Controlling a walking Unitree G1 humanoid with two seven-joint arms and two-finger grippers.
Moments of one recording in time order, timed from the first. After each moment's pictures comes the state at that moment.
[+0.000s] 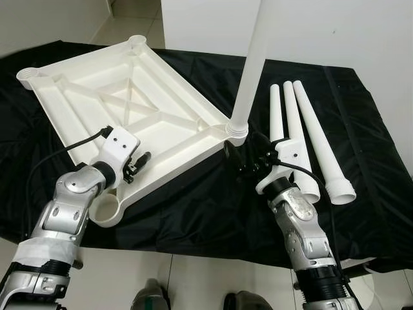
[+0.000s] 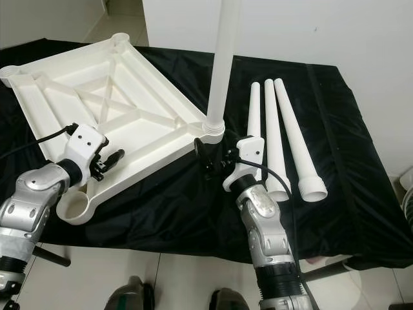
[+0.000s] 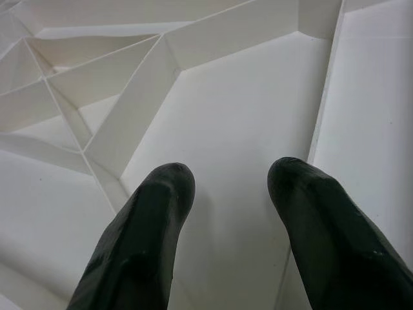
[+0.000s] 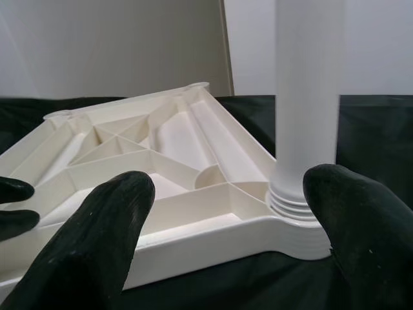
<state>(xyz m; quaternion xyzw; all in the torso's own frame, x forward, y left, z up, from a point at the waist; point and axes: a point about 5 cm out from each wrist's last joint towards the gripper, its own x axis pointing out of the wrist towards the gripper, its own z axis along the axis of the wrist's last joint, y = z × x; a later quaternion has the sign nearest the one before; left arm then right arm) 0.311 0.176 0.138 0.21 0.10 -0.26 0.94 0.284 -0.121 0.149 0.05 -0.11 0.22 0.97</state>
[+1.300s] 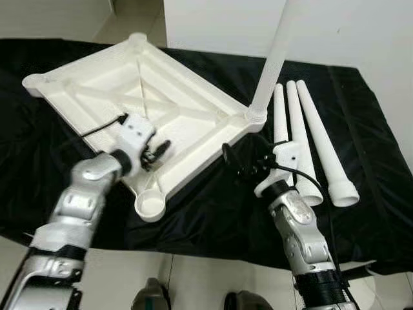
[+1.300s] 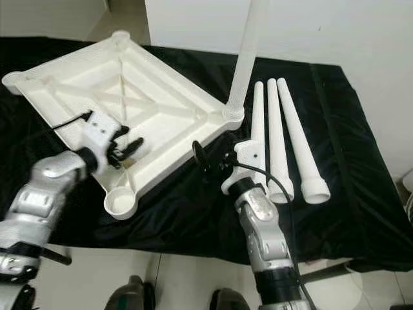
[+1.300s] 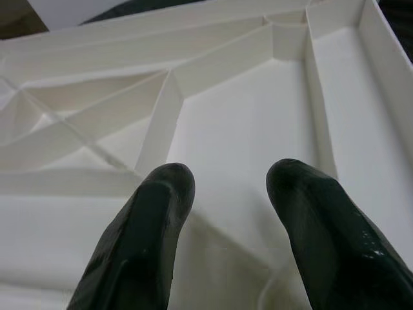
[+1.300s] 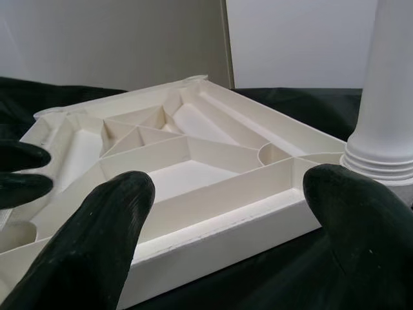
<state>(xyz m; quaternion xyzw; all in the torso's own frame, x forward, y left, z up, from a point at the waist) 0.316 0.173 0.162 0.20 0.03 -0.30 0.93 0.278 -0.117 0.147 0.05 -0.11 0.22 0.97</state>
